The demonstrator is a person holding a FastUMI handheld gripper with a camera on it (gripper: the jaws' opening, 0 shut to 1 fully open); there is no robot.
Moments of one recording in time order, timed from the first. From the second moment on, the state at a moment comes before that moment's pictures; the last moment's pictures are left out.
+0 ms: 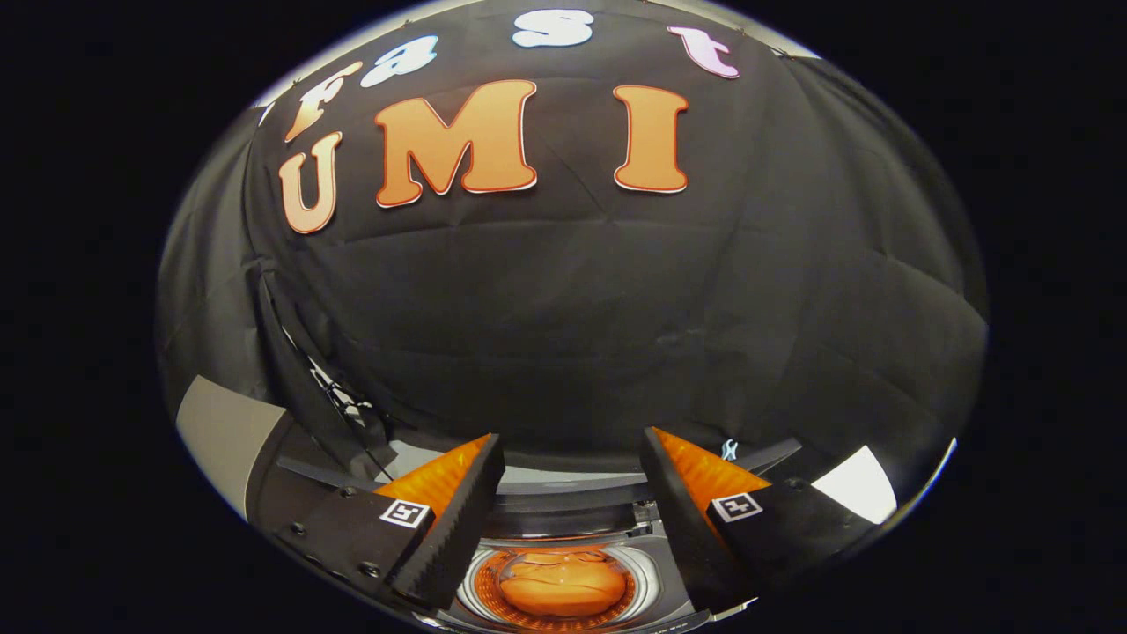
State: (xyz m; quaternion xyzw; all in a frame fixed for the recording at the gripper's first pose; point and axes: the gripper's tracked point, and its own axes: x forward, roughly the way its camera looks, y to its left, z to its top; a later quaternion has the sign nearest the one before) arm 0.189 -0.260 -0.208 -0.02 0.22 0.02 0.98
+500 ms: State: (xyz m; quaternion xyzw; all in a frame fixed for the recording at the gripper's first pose) arm 0.108 -0.271 -0.236 -0.03 0.22 0.00 0.97
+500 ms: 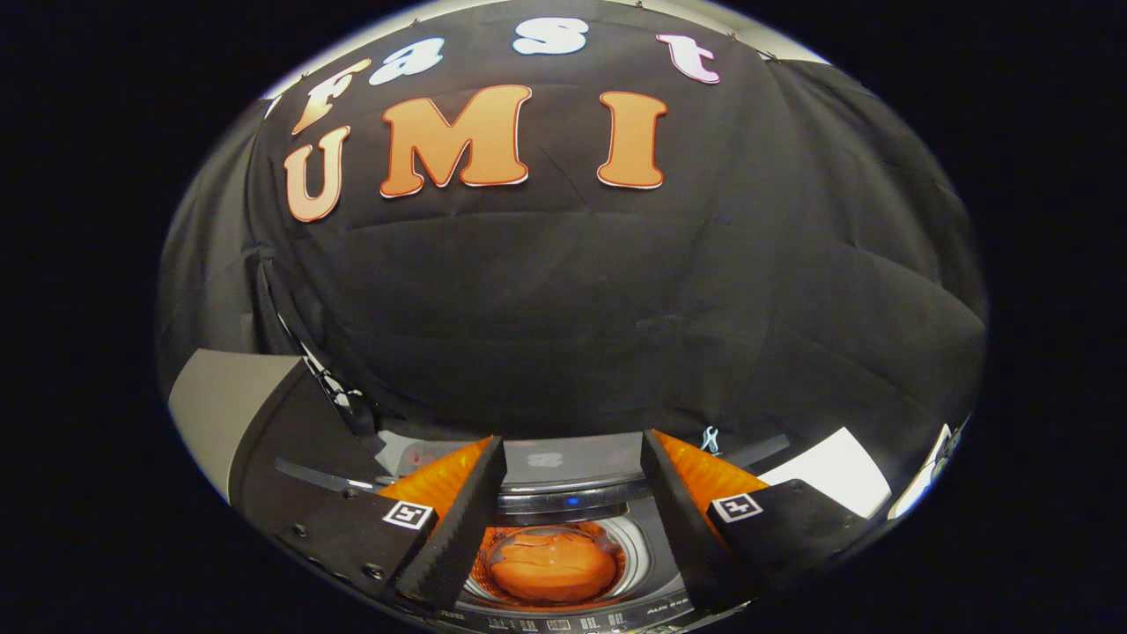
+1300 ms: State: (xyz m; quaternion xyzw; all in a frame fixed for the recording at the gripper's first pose) arm 0.043 -0.331 -0.115 0.03 0.13 -0.07 0.99
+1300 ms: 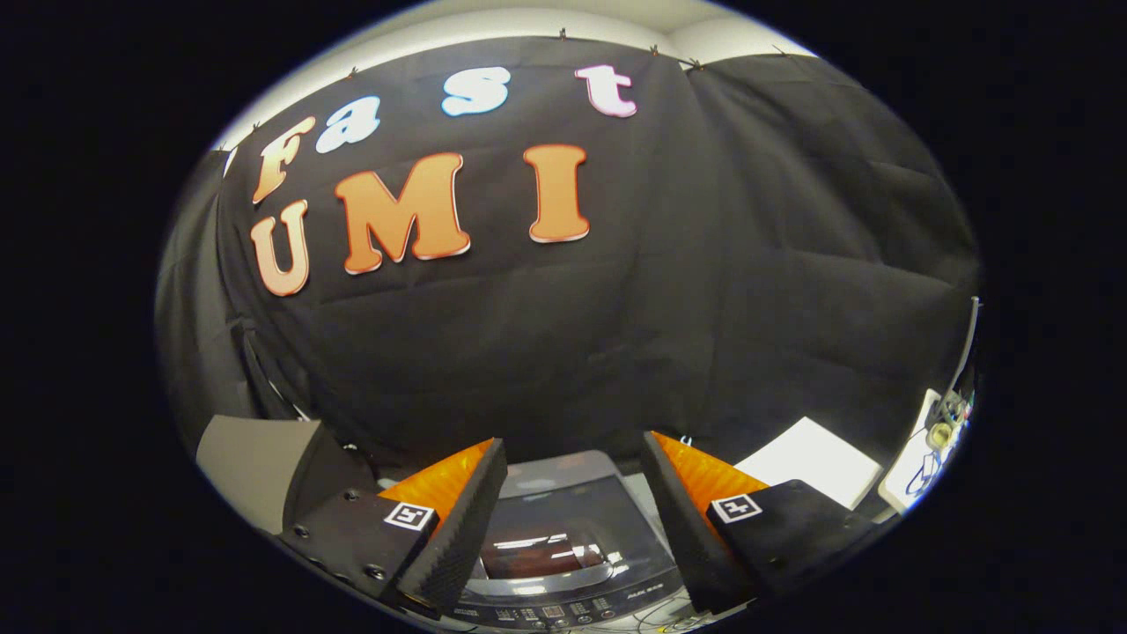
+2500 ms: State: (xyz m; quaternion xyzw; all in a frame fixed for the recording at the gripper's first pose) arm -0.031 -0.372 0.113 0.05 -0.04 -0.10 0.99
